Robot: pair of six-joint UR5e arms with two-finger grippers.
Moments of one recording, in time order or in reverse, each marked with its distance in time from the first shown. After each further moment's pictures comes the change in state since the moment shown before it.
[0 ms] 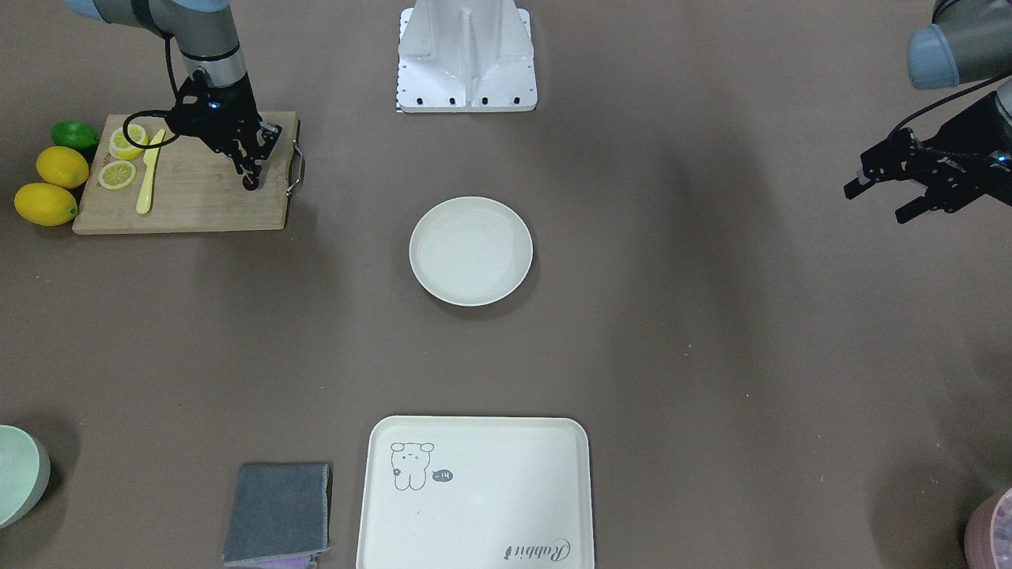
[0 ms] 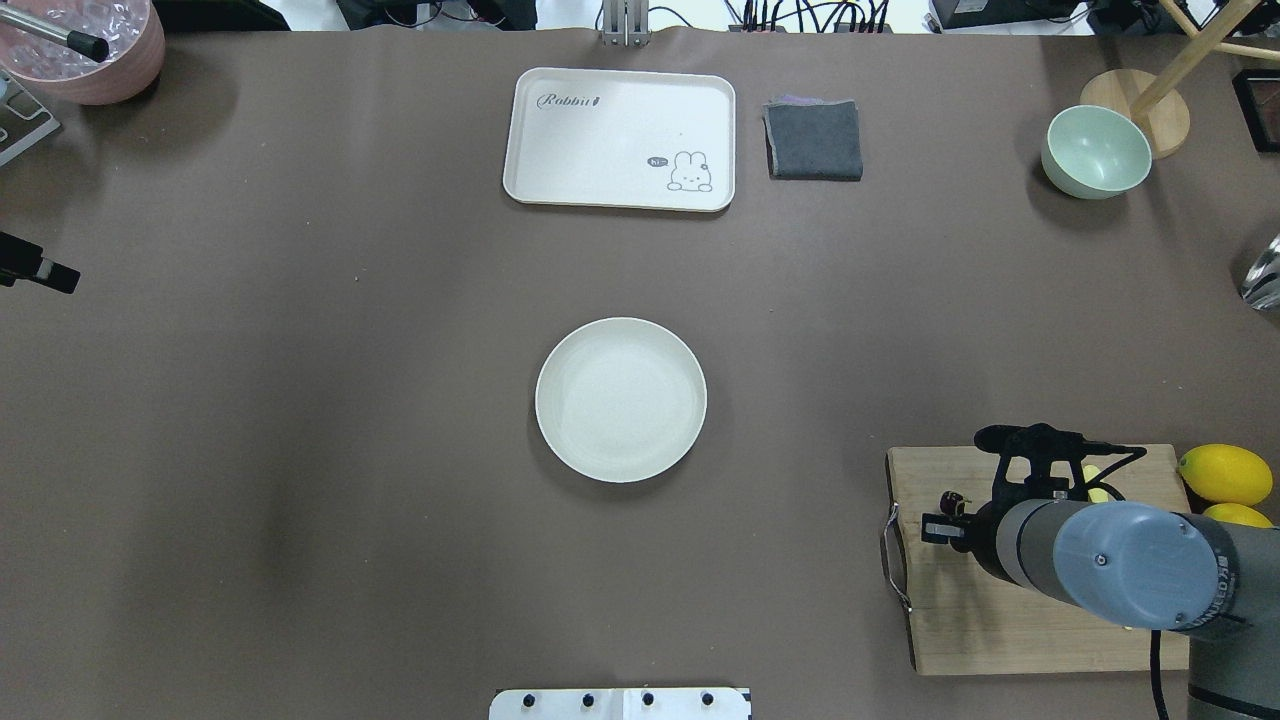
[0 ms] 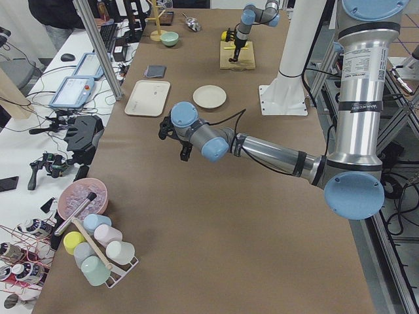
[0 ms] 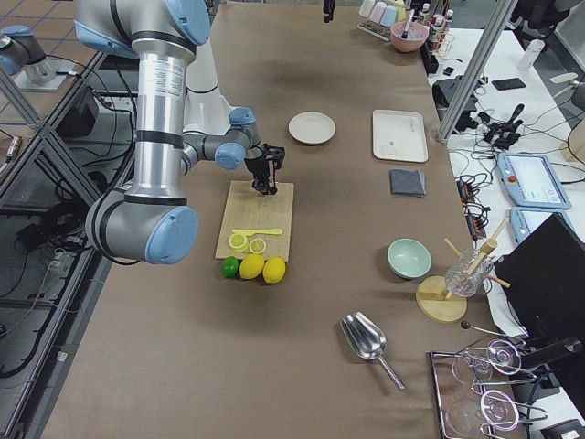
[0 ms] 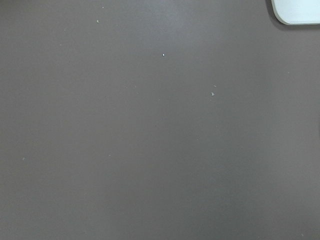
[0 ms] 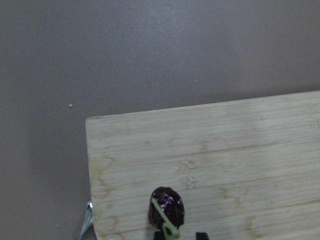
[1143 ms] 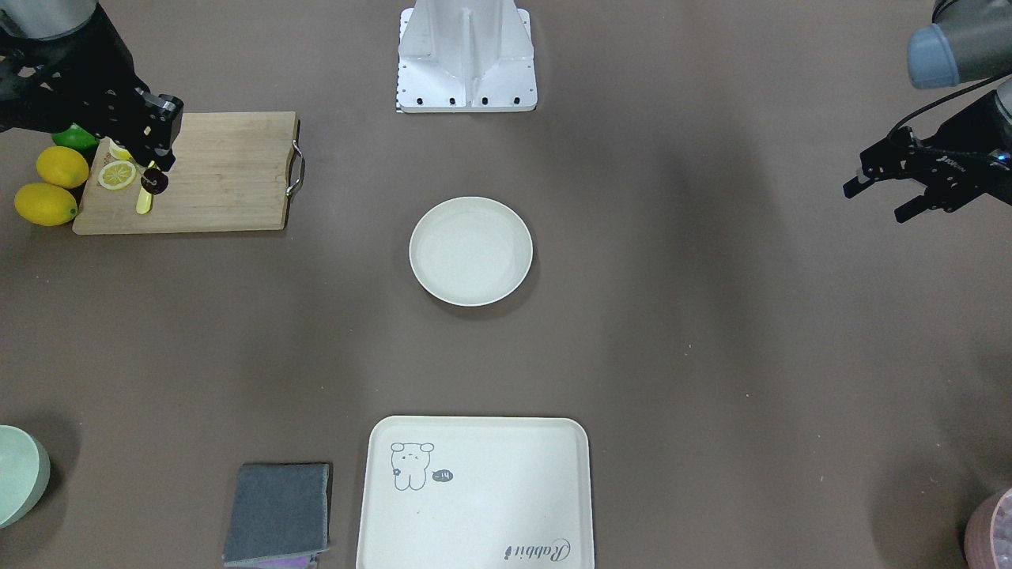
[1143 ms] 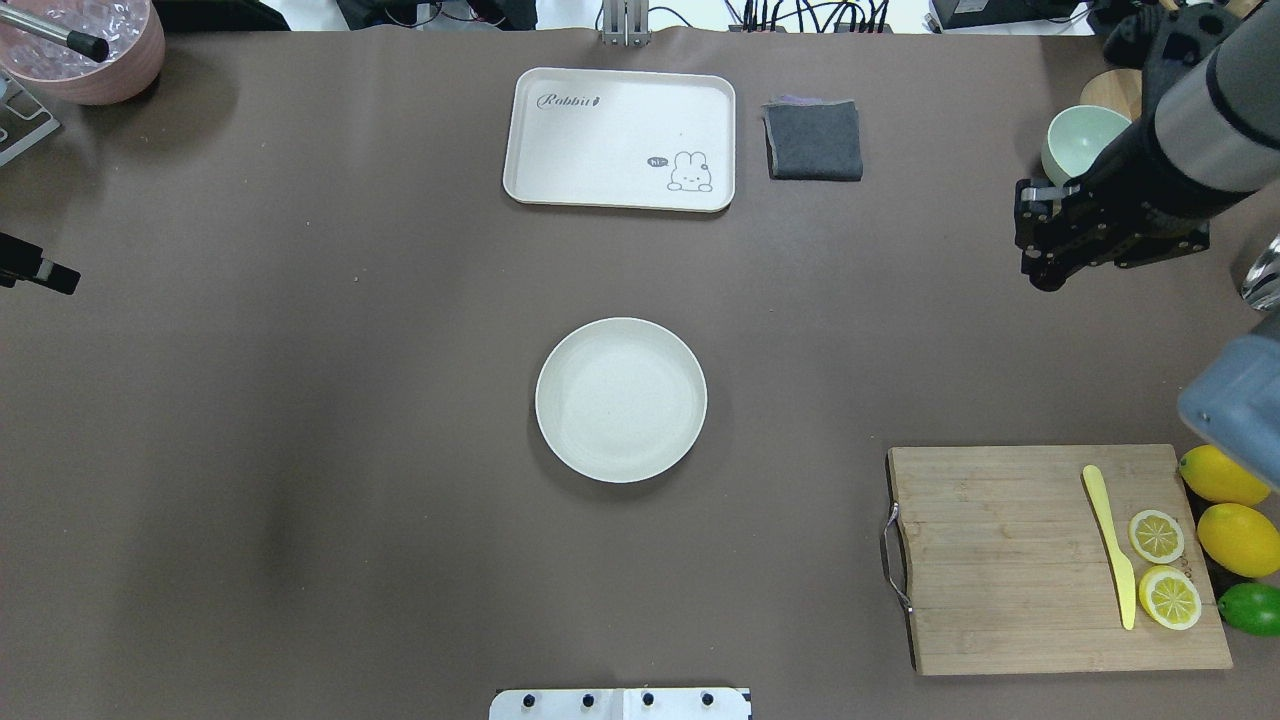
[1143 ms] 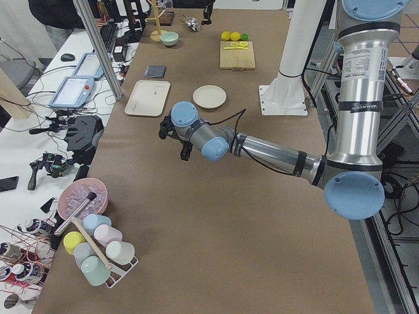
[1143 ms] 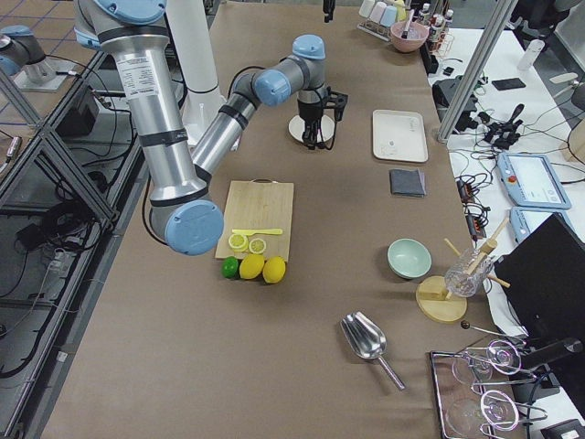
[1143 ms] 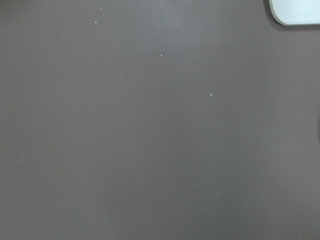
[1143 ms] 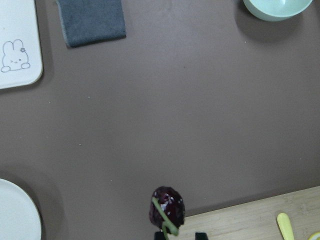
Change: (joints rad) left arm 0.000 0.002 -0.003 0.000 -0.005 -0.003; right arm 0.719 0.551 0.086 -0.790 0.576 -0.518
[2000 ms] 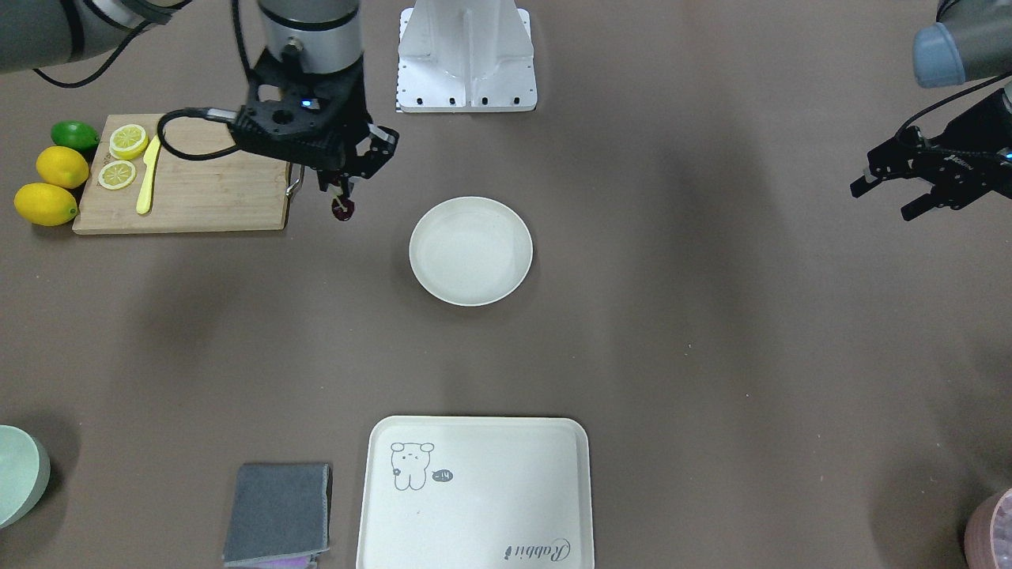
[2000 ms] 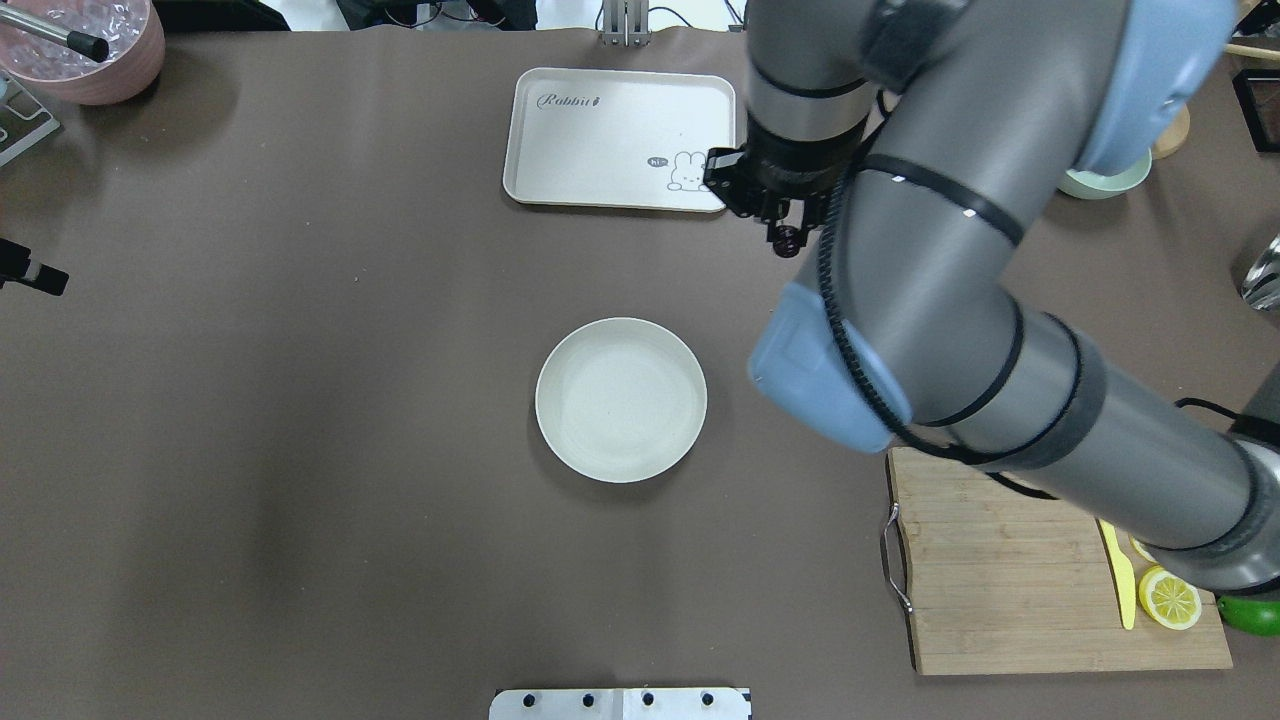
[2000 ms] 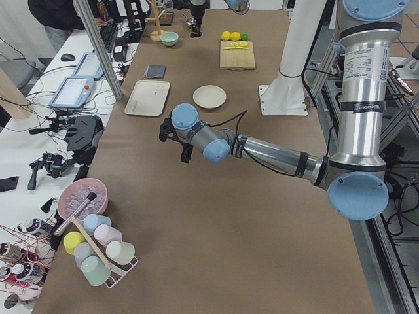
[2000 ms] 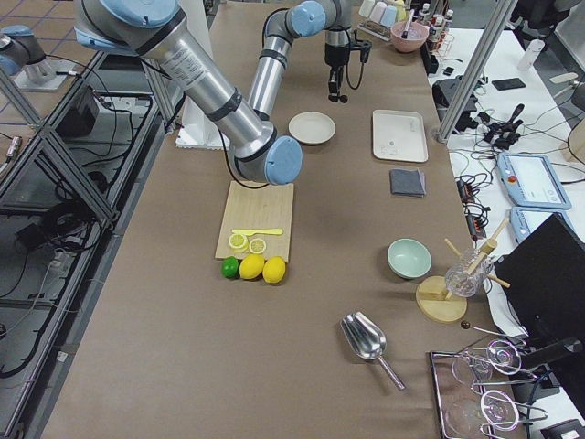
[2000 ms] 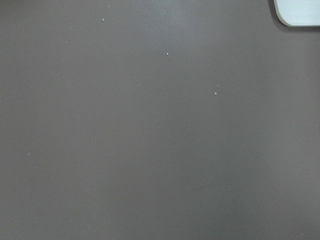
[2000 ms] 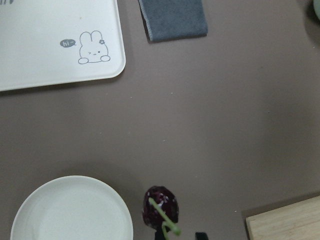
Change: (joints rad) left arm -0.013 0.012 0.003 0.000 -0.002 -0.002; right arm -0.303 0.505 -0.381 -0.124 -0.240 0.215
